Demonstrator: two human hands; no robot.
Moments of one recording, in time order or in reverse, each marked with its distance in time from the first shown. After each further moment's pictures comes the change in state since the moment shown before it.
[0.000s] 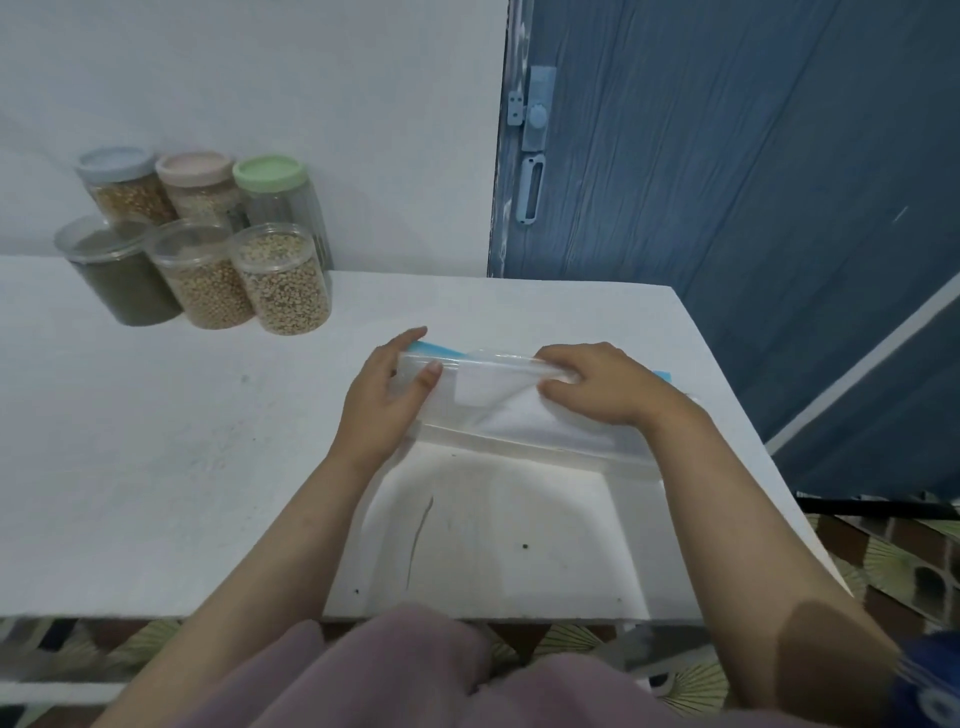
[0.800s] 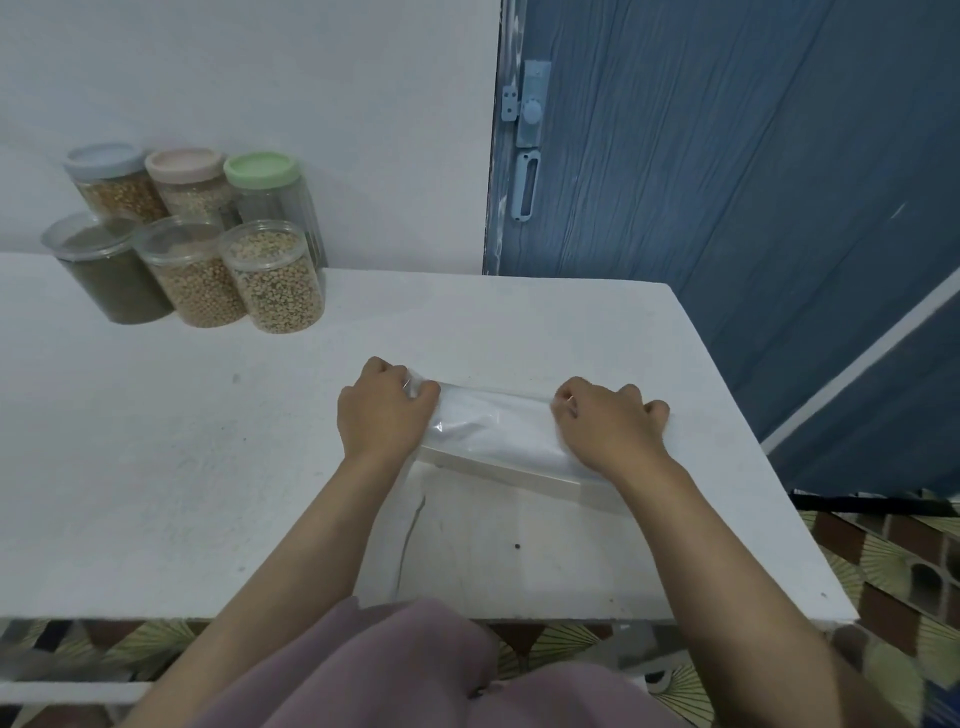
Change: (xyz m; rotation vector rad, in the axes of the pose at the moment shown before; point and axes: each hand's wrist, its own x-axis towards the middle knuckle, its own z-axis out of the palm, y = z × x) left_hand 0.006 -0.001 0.024 0.635 0.132 -0.183; right_hand -0.022 -0.003 0.042 -0.162 0.131 0.450
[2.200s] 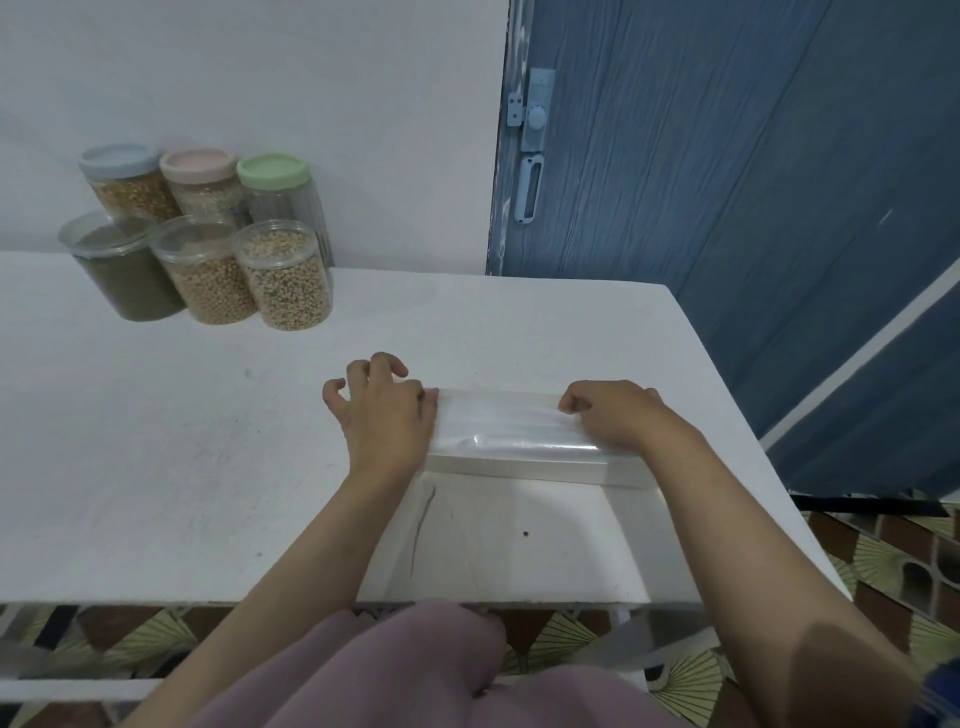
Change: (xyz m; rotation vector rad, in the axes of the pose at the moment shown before) left_hand -0.019 -0.012 -0.002 0.334 0.162 0.162; right_hand 0.012 0.011 -0.016 -0.002 -0.250 -0.078
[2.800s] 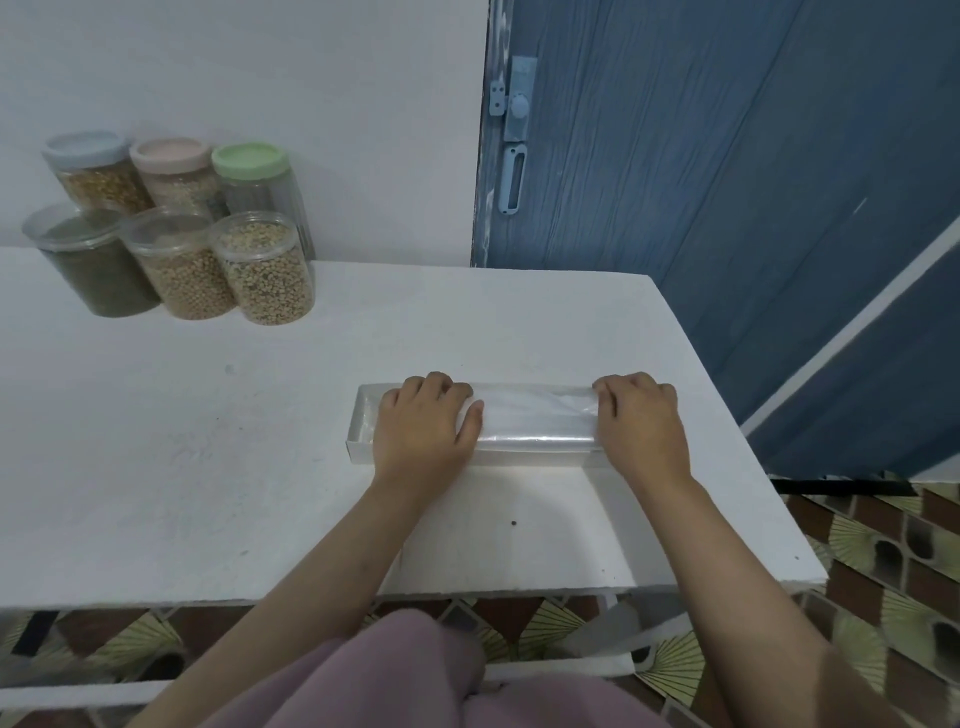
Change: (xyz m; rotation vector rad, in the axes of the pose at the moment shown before) left_hand -0.023 0.029 0.015 -0.167 -0.042 0.288; right_hand -0.019 0.030 0.045 0.180 0.610 0.076
